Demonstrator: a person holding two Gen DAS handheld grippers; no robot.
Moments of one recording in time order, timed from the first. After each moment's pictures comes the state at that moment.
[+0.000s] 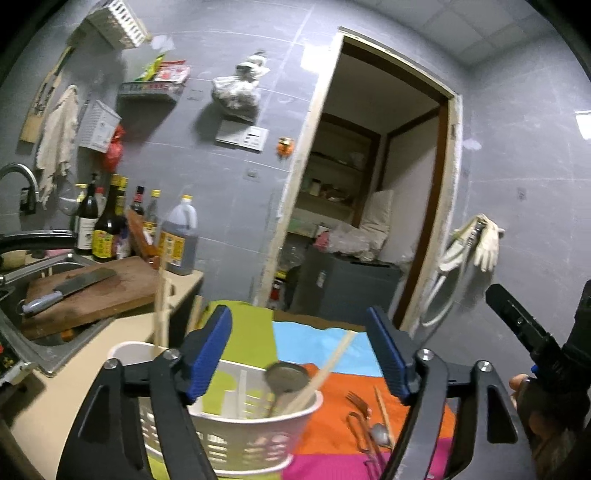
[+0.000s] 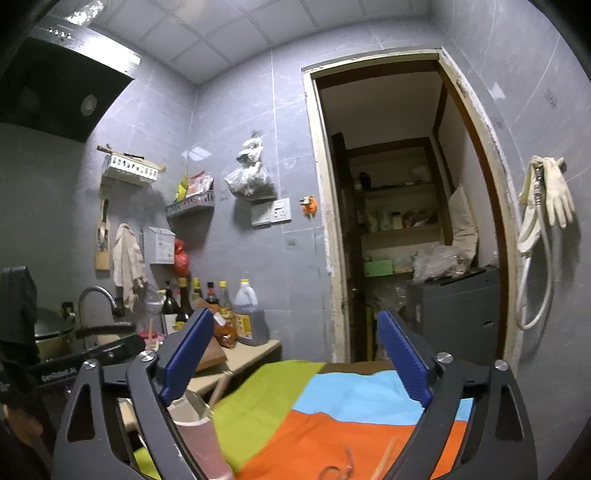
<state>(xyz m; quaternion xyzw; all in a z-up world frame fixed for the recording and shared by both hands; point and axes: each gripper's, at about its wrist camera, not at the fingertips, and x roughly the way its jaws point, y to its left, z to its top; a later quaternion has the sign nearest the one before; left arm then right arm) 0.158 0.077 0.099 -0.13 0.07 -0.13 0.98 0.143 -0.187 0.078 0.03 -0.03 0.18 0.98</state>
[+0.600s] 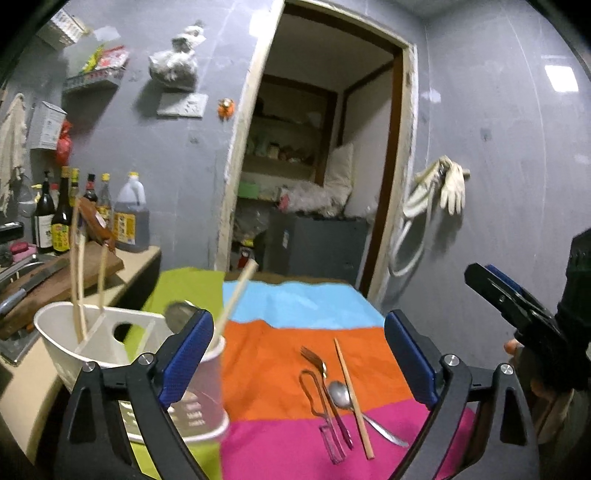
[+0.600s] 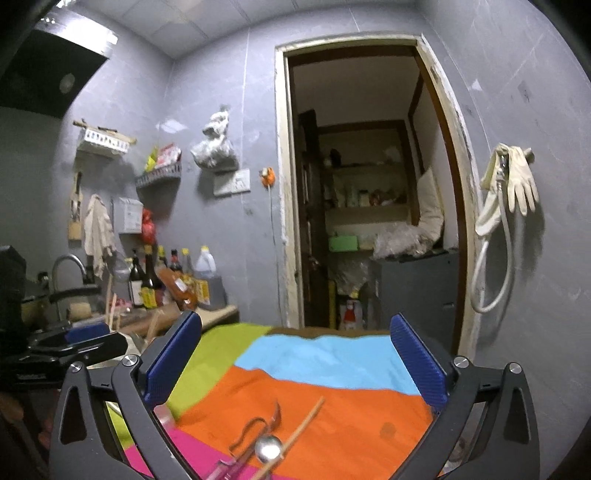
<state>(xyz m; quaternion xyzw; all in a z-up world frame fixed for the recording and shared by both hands) 0.163 -0.008 0.069 -0.06 0.14 -0.20 0.97 0.136 -0.252 0.050 0.01 0.03 0.13 0.99</state>
